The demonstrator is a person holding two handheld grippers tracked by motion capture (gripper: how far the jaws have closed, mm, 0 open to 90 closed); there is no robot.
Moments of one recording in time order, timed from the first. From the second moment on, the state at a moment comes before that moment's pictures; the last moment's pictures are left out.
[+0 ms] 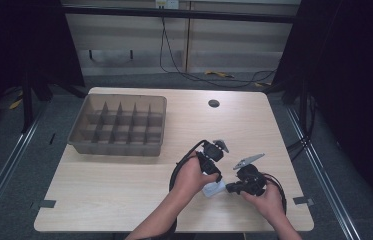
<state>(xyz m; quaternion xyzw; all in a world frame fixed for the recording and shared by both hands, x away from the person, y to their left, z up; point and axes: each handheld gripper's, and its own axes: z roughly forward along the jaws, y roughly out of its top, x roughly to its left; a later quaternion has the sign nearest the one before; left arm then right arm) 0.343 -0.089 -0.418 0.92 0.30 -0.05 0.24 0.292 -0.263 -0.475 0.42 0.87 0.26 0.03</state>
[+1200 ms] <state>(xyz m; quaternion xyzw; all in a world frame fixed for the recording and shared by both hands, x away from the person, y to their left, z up) 0.345 -0.079 -0.445 0.93 0.30 -0.06 0.22 0.295 -0.260 -0.474 0.42 0.87 0.26 0.02</state>
